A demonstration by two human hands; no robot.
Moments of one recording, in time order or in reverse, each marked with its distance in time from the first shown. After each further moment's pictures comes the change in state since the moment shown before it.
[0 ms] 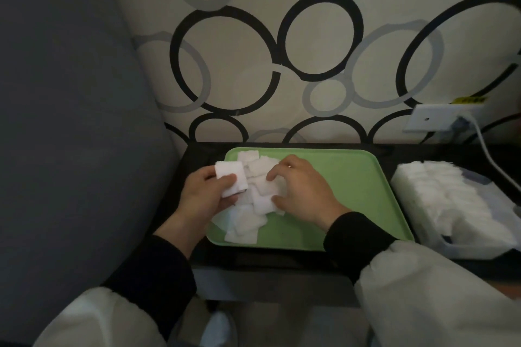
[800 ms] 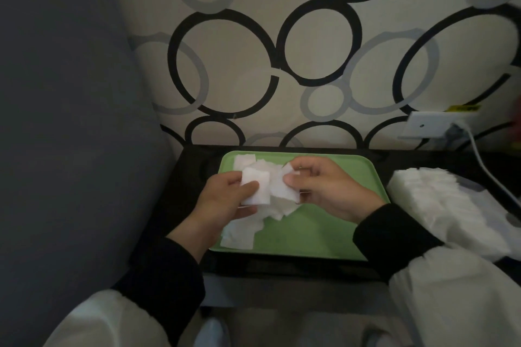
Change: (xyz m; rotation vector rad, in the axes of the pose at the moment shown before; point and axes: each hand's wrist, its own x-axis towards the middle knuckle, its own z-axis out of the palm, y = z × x) left_hand -0.013 0.005 0.027 0.122 -0.213 0.010; right_hand -0.007 0.016 -0.040 1.189 -0.181 0.157
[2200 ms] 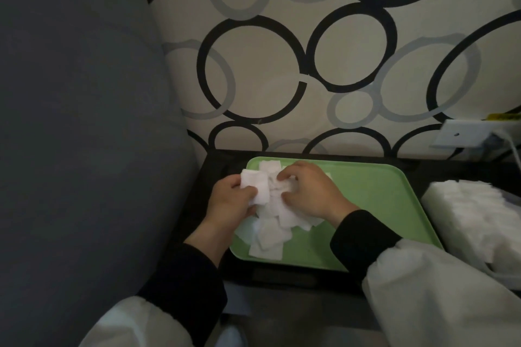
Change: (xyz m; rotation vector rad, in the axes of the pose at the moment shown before) left_hand 0.023 -0.010 -0.036 0.043 0.227 -0.013; right_hand 0.064 0.026 0.042 -1.132 0.188 -0.157
